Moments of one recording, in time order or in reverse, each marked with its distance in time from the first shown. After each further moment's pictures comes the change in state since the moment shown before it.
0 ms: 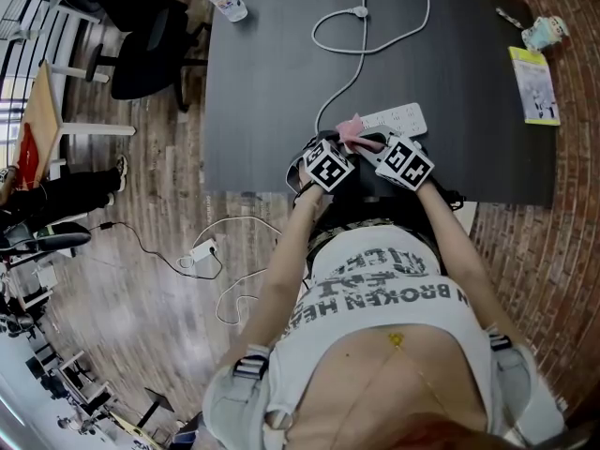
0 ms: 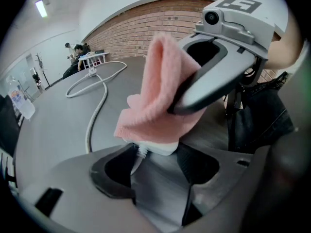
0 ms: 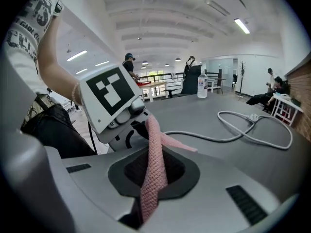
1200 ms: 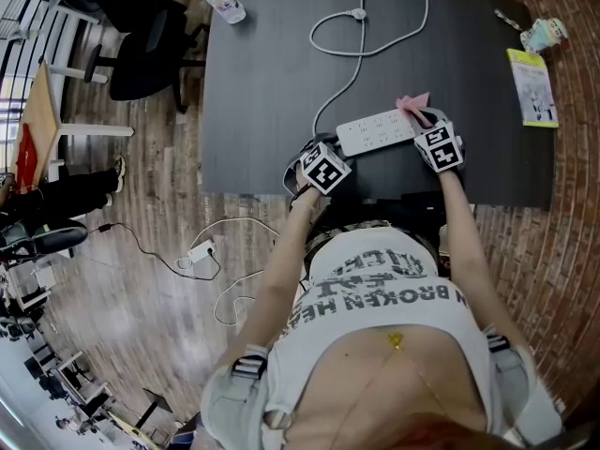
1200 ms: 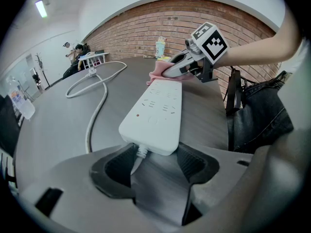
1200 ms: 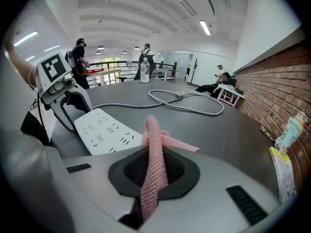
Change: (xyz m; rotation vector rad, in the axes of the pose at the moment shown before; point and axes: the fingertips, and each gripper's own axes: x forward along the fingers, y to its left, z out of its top) left arm -0.001 -0.004 0.004 0.004 -0.005 -0.015; right arm -0.087 -0.147 -0.107 0.202 0.155 -0.524
